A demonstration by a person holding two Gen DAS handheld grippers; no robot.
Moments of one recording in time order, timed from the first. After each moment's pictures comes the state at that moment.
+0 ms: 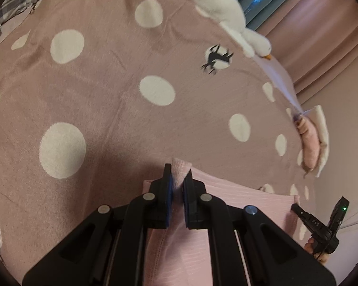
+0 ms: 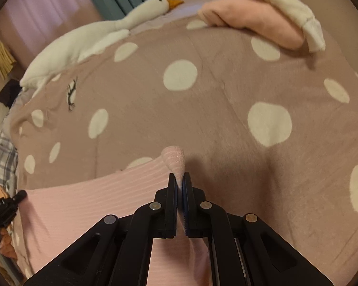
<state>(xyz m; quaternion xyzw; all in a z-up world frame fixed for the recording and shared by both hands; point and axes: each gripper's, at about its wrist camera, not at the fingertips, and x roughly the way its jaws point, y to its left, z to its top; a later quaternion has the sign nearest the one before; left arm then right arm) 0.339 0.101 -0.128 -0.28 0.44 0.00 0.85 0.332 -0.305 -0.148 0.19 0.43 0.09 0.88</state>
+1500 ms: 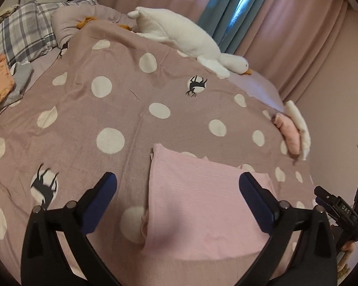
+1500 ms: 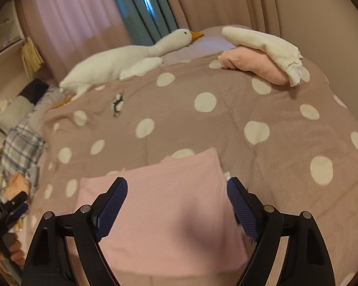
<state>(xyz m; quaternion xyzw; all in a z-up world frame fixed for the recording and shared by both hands) 0.176 0.081 -0.033 -0.22 0.35 0.01 0.91 0.200 -0.296 -0.050 0.18 0.36 0.11 0.91</state>
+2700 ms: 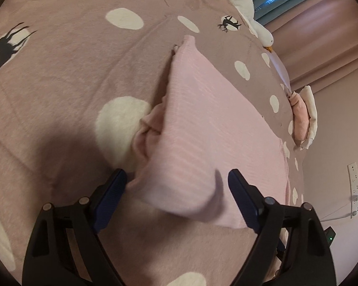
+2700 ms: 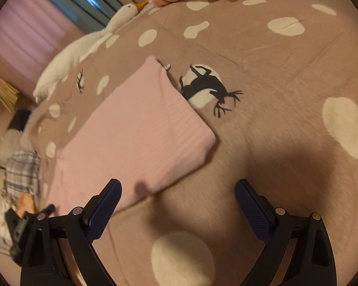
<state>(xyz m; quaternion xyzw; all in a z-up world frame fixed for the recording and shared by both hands) 0.163 0.058 -0.183 -0.36 0.45 -0.01 0.82 0.134 -0.321 -0.204 0.33 0.42 0.07 0.84</state>
